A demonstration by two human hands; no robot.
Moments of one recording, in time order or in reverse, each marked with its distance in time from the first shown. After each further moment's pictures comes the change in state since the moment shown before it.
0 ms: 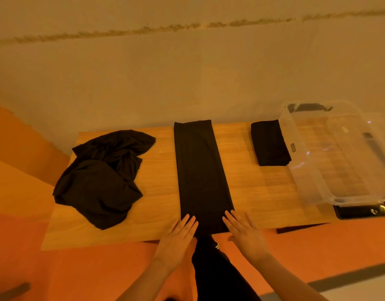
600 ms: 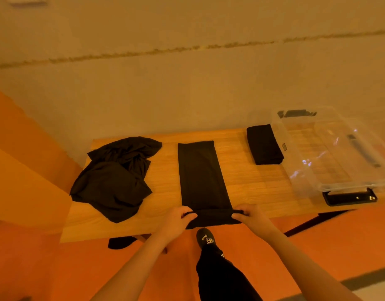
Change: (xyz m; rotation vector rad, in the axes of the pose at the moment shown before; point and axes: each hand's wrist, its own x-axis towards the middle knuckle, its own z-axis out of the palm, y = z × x) left_hand -0.015 -0.005 -0.081 -0.857 0.038 -0.323; right_hand -0.015 -0.017 -0.080 1.018 0.013 0.327
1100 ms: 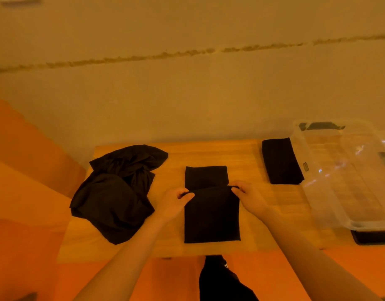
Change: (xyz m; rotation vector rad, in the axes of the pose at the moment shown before) left_hand 0.091 0.021 -0.072 -0.097 0.085 -0.127; right_hand 0.125 -0.063 -0.031 -0.003 0.013 -0.020
